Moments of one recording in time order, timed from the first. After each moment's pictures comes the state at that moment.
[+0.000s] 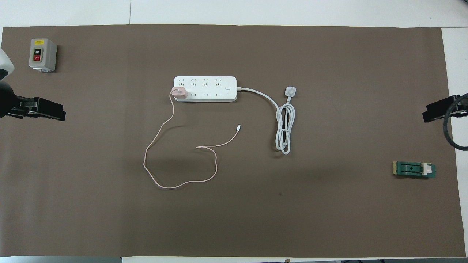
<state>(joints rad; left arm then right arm) -0.09 -0.01 0.00 -1.62 0.00 1.58 0.06 -0.01 0.03 -0.04 -1.48 -0.02 1.42 -0.12</state>
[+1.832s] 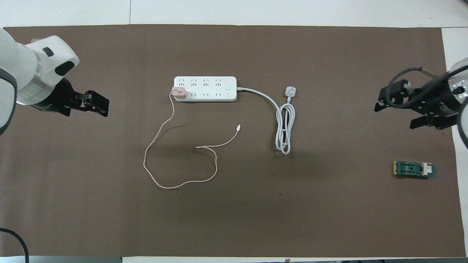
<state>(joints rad) -0.18 0.12 0.00 -1.58 -0.03 1.59 -0.09 0.03 0.07 -0.02 -1.62 0.17 1.57 0.48</state>
